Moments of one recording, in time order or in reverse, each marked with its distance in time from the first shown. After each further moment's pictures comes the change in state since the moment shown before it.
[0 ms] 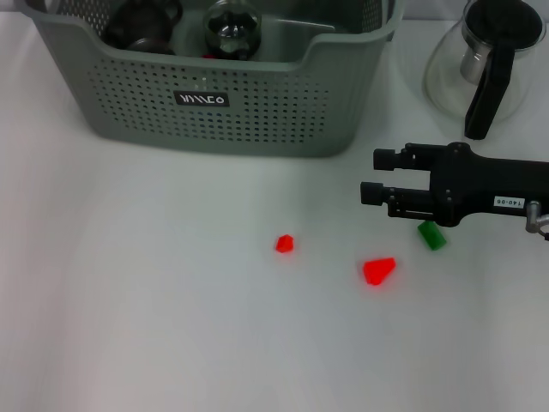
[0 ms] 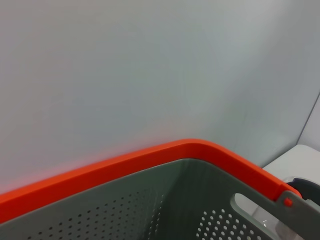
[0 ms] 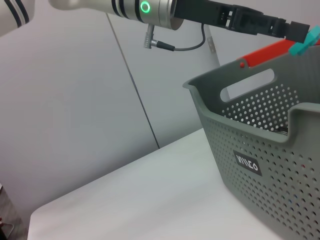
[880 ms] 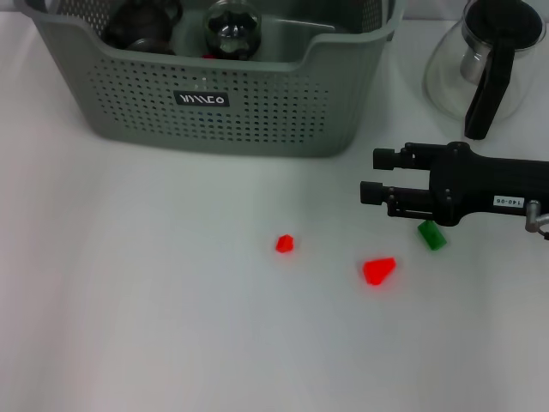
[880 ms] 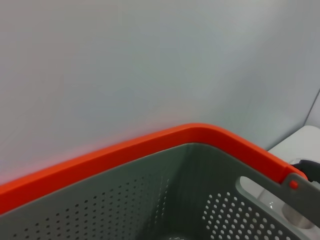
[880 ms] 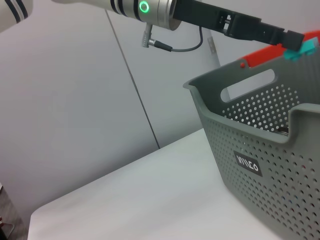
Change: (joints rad) left arm -0.002 0.000 0.026 0.042 0.061 0.022 -0.043; right arm 0.002 0.000 0.000 0.000 0.000 0.000 0.000
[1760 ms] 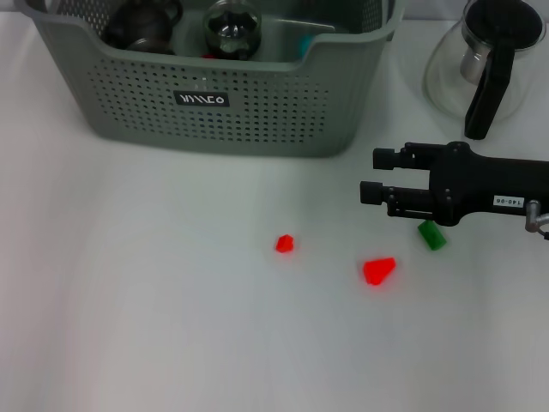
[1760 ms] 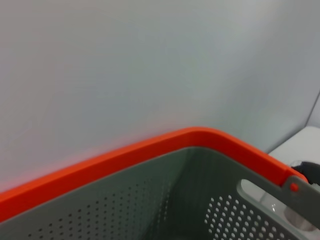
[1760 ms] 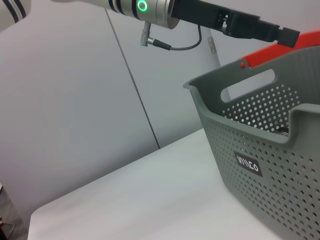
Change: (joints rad) left arm 0.007 -0.010 -0.002 0.029 0.012 0.003 0.001; right arm 0.001 0.000 0.000 0.000 0.000 0.000 0.000
